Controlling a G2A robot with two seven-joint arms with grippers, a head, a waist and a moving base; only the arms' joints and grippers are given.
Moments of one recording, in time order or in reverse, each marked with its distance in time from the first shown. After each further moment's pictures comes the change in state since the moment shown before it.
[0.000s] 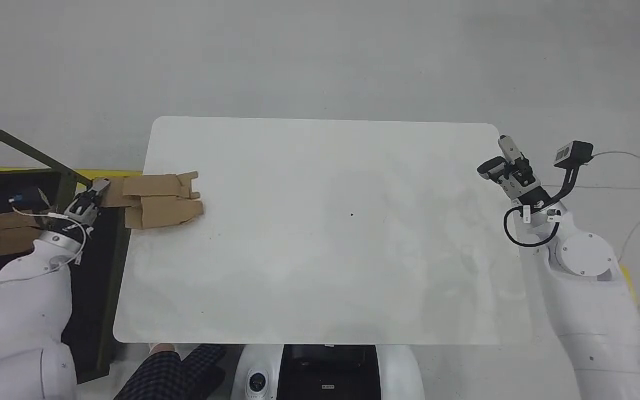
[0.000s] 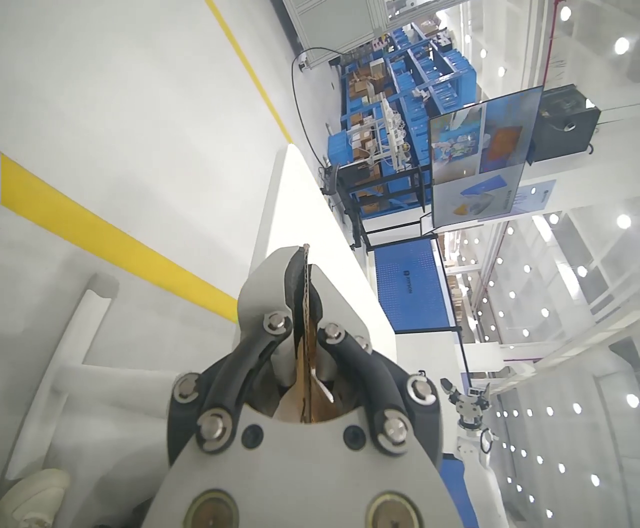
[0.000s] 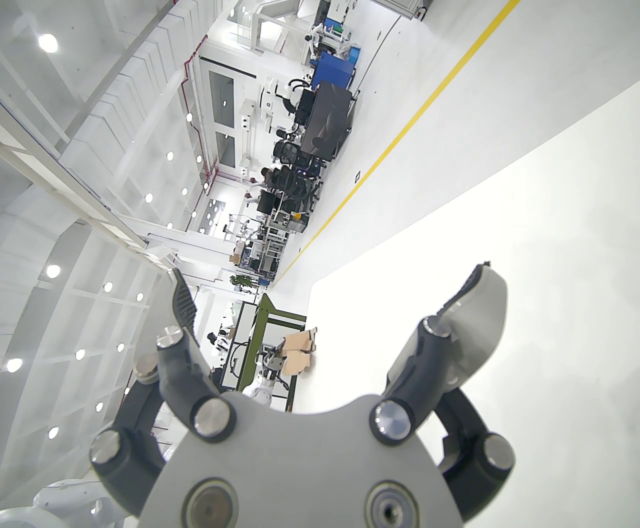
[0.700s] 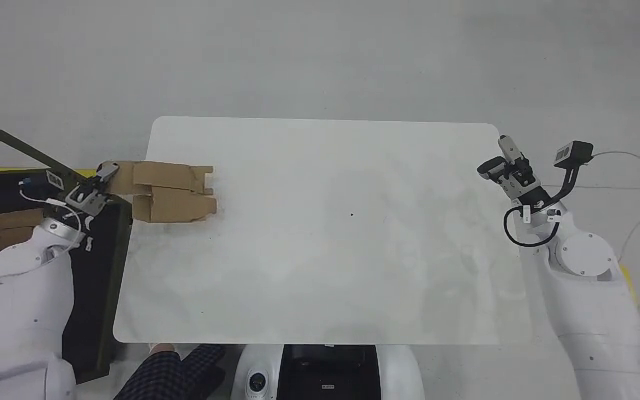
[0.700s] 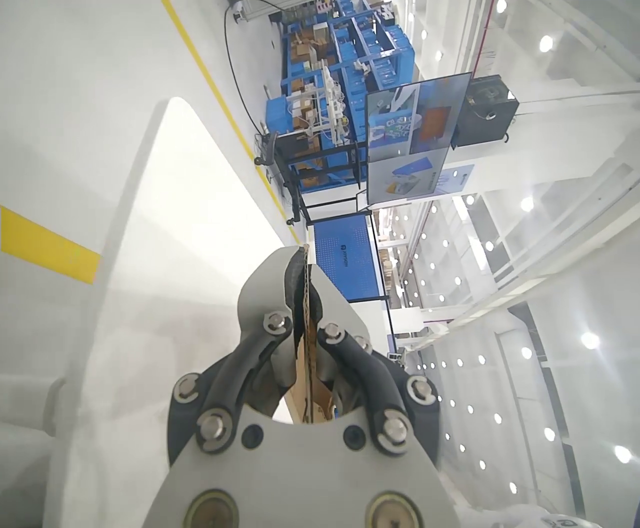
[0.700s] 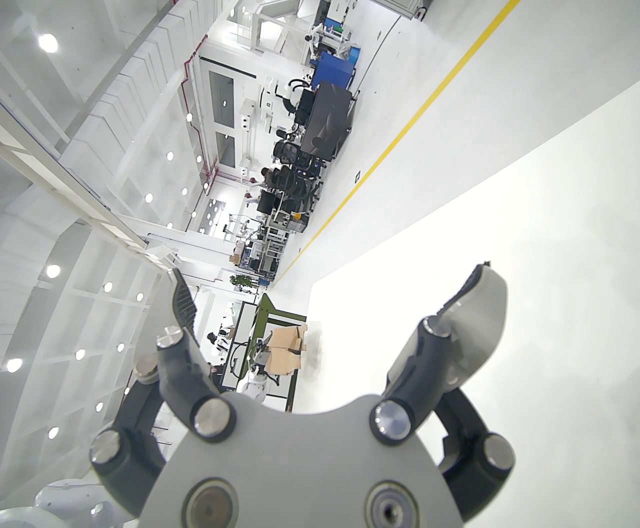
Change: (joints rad) left arm 0.135 -0.020 0.000 -0.320 -0.274 0.181 -0.177; right arm 0.000 0.000 0.000 0.000 0.000 0.000 0.000
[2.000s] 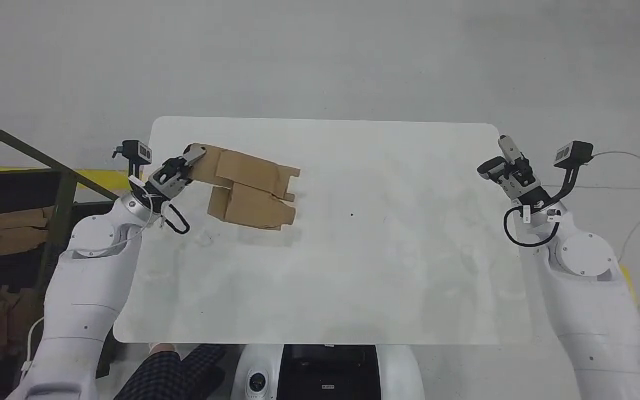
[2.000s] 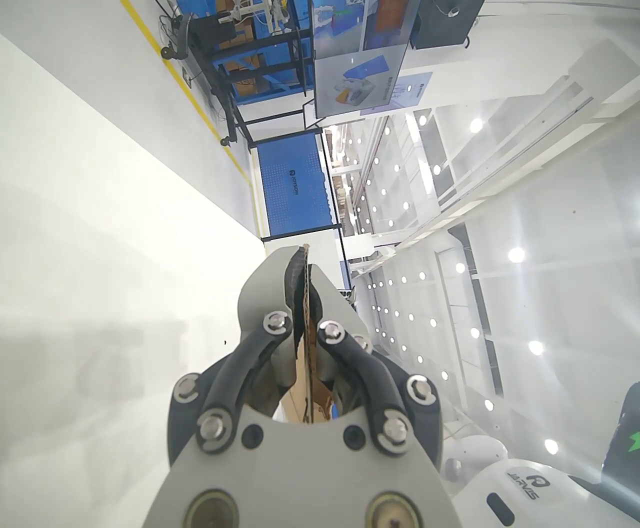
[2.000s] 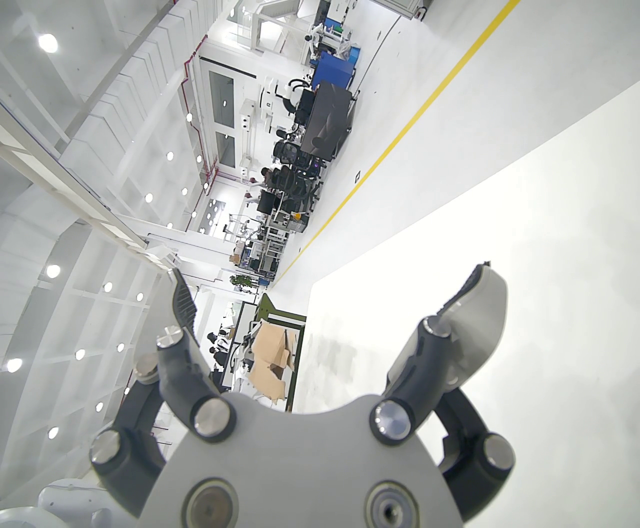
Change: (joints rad) left arm 0.118 -0.071 0.245 -0.523 -0.044 0.169 0.186; right arm 0.000 0.000 0.000 0.000 0.000 0.000 0.000
